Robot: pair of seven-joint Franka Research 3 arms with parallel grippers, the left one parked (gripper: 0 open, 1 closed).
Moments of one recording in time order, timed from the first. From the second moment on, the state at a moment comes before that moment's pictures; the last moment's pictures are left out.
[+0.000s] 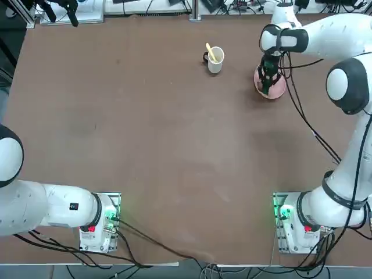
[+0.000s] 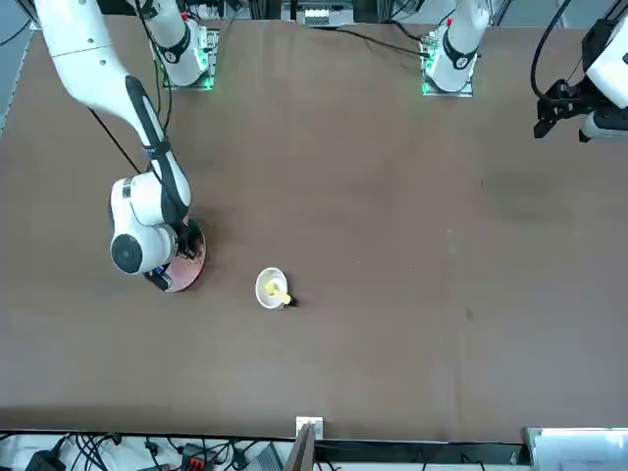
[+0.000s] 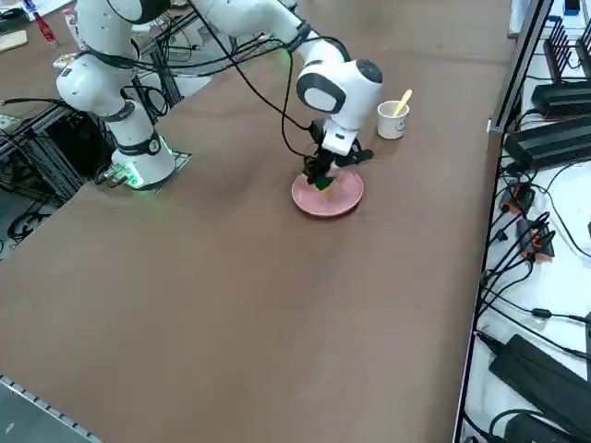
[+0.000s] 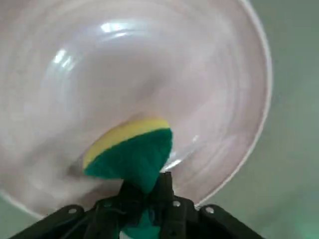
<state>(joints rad) 0.09 0.63 0.07 -1.74 -0.05 1.96 0.80</state>
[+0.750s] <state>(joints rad) 0.06 0.62 0.06 -1.77 -0.21 1.95 0.80</state>
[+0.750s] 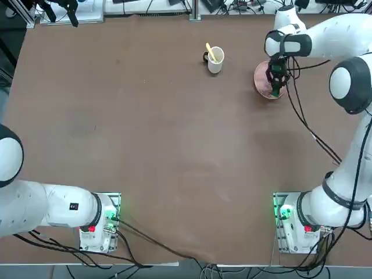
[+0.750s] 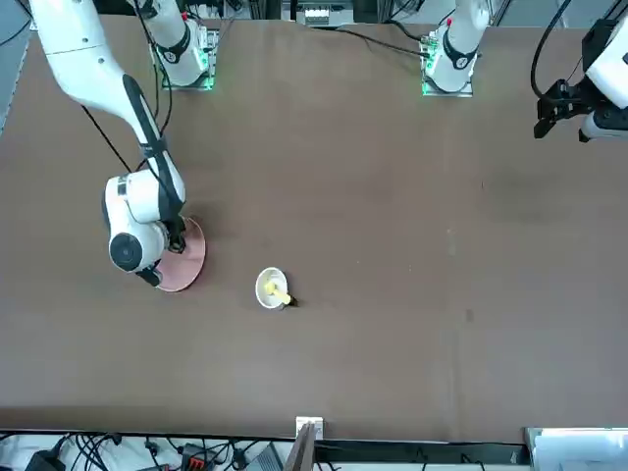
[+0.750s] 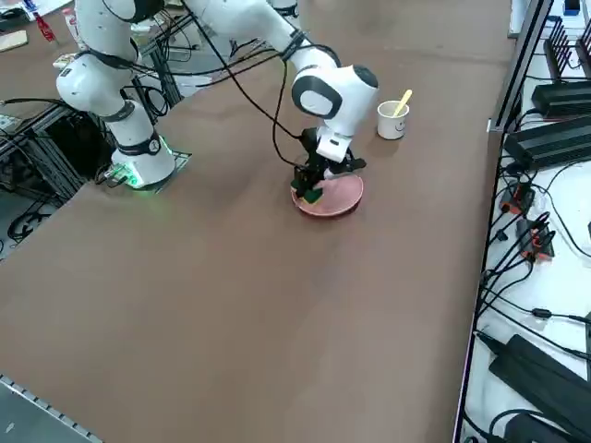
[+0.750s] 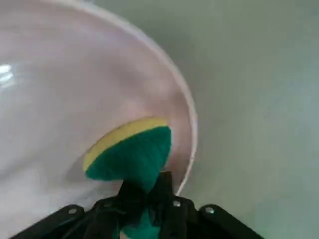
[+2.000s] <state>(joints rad) 0.02 0.60 0.08 -1.58 -0.13 1.84 0.70</state>
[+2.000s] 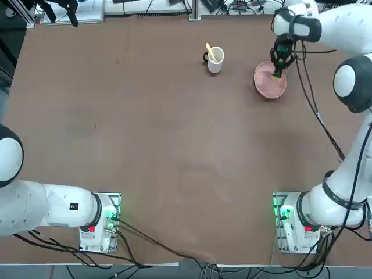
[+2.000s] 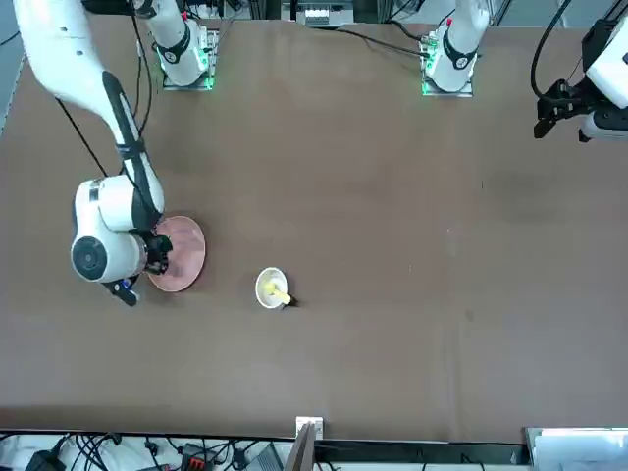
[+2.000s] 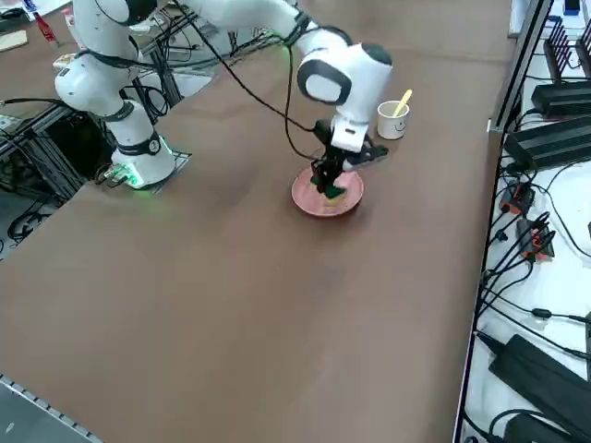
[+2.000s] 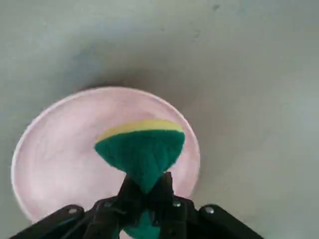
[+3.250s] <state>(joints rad) -0.24 0.51 0.03 -1.71 -0.17 1.84 0.11</state>
